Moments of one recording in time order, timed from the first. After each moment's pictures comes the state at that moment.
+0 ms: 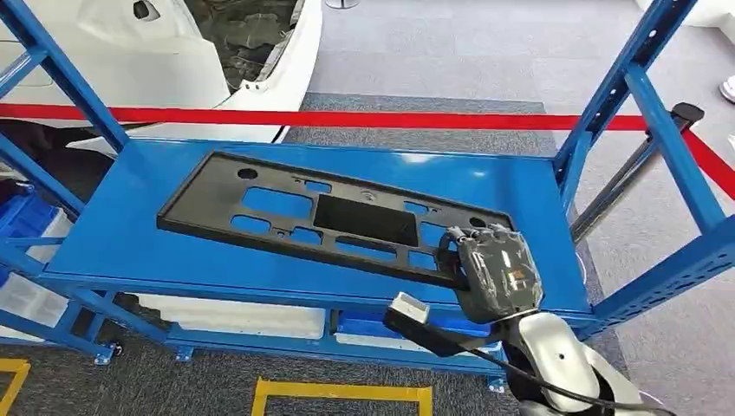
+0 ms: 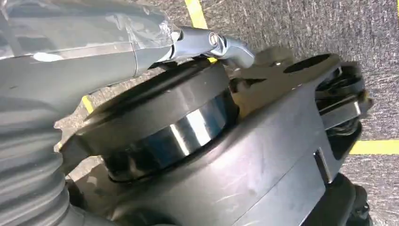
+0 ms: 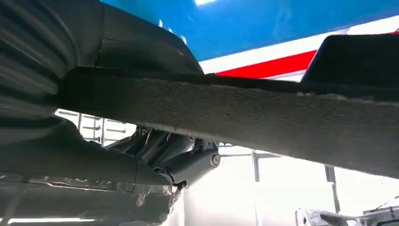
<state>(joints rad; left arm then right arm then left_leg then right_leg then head) -0.12 0.01 -1.19 -0.22 1.02 0.13 -0.01 -0.24 -0.51 0.74 -2.03 1.11 0.07 0.69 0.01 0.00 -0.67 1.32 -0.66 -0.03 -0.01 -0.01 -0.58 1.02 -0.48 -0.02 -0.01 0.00</state>
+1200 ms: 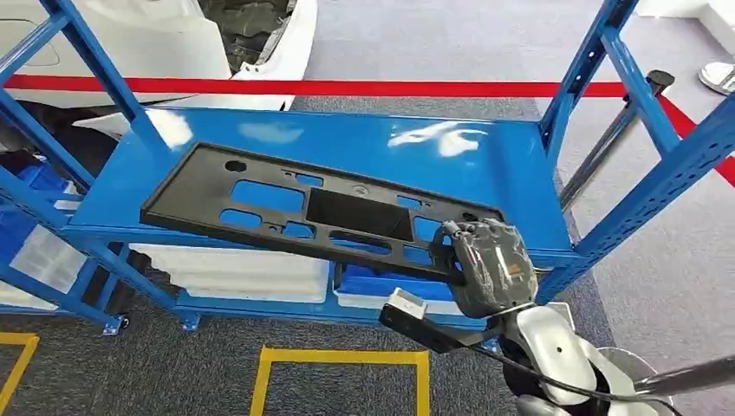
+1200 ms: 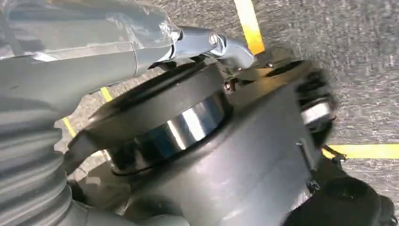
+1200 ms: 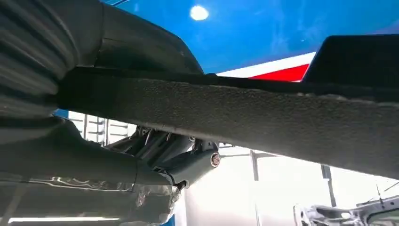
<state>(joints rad) -0.12 0.01 -1.19 -0.22 1.02 0.14 -0.01 -0.25 -0.51 0.73 -2.04 1.08 0.05 0.69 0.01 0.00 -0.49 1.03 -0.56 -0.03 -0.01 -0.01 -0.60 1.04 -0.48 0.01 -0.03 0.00</state>
